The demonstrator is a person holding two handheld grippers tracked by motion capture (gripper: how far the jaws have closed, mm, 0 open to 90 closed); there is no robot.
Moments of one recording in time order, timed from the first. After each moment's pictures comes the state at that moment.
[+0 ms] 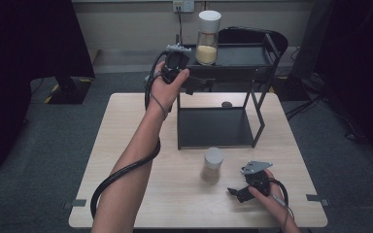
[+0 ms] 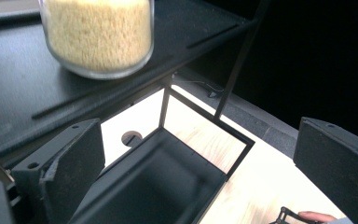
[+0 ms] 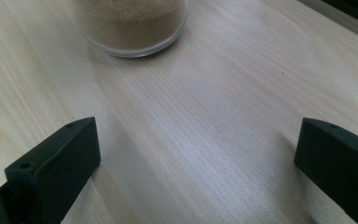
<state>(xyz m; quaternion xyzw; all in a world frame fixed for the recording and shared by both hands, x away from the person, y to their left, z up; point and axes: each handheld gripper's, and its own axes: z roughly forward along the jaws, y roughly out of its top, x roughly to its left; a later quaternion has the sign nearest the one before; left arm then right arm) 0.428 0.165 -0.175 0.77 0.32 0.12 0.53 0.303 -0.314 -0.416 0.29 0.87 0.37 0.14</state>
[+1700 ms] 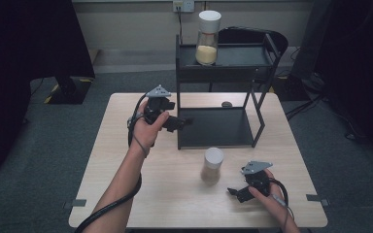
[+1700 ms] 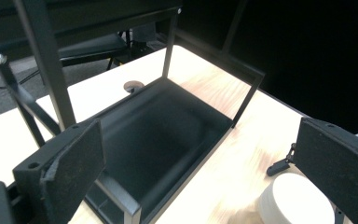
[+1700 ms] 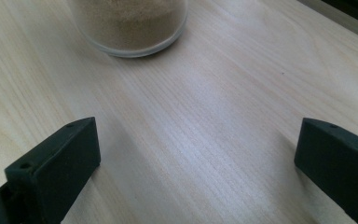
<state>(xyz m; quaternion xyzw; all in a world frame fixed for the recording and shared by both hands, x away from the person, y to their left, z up) 0.386 0.216 -0.267 0.78 0.33 0.11 0.53 0.303 -0.314 -0.417 0.29 0.87 0.37 0.14</state>
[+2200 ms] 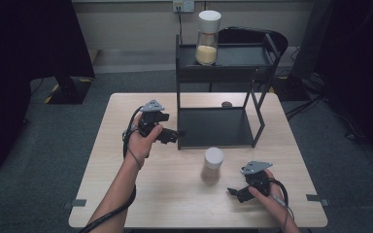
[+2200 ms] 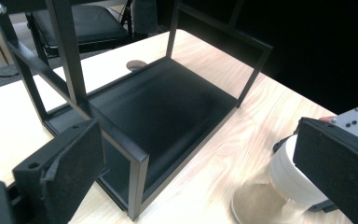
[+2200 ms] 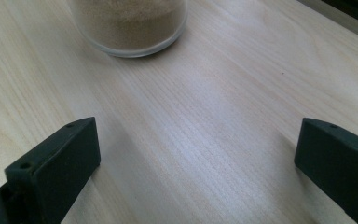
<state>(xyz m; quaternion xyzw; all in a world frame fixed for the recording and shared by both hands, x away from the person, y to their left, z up) 0.373 0.233 -0.302 0.78 0.33 0.11 0.52 0.303 -0.314 -0.417 0.29 0.87 0.37 0.14</state>
